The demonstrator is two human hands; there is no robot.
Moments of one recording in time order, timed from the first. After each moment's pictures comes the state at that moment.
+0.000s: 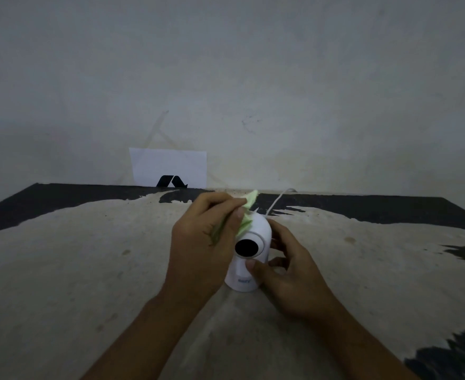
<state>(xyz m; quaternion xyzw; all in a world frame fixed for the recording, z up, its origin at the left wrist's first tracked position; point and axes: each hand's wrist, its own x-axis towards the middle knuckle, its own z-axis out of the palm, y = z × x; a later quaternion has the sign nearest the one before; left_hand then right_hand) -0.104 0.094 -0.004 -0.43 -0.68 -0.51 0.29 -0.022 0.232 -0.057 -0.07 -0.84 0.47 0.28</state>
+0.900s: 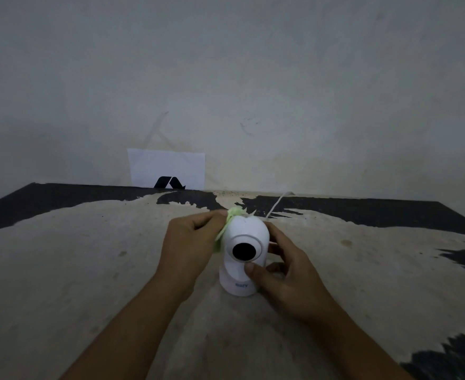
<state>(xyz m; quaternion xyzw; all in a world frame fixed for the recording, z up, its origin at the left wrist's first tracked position) -0.118 0.095 -0.010 -0.27 -0.69 -0.67 0.01 -0.018 0.236 -0.055 -0.06 -0.84 0.46 0.27</state>
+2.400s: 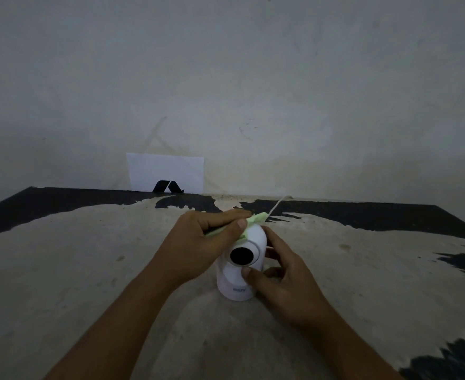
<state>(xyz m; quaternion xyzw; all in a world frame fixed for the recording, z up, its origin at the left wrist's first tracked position) -0.131 0.091 0.003 -0.46 -0.71 -0.53 -0.01 -0.019 0.234 -0.055 -0.07 -0.84 0.48 0.26</state>
